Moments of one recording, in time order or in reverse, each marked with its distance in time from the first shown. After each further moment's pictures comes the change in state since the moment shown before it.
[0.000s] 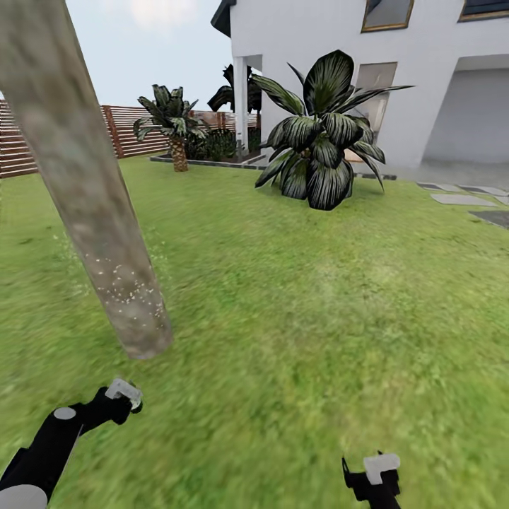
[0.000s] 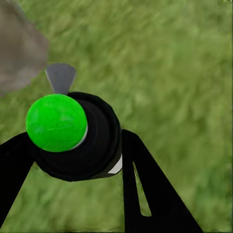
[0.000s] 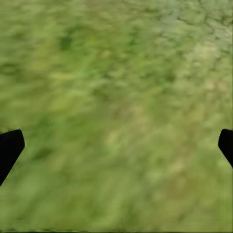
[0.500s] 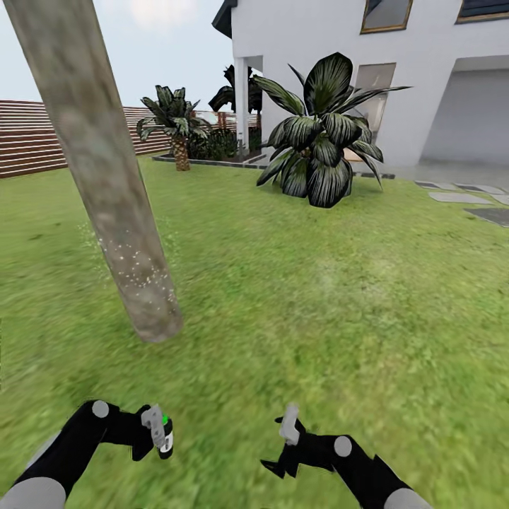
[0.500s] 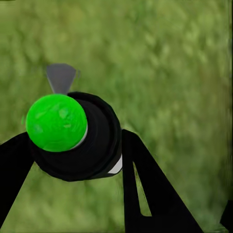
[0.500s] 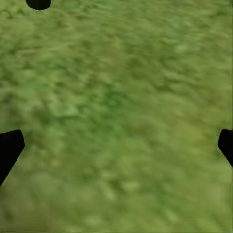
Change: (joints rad) left arm -0.012 -0.009 -0.268 -0.004 -0.212 -0.101 -0.456; right arm -0.079 0.073 0.188 -0.437 0.262 0.367 0.832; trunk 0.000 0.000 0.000
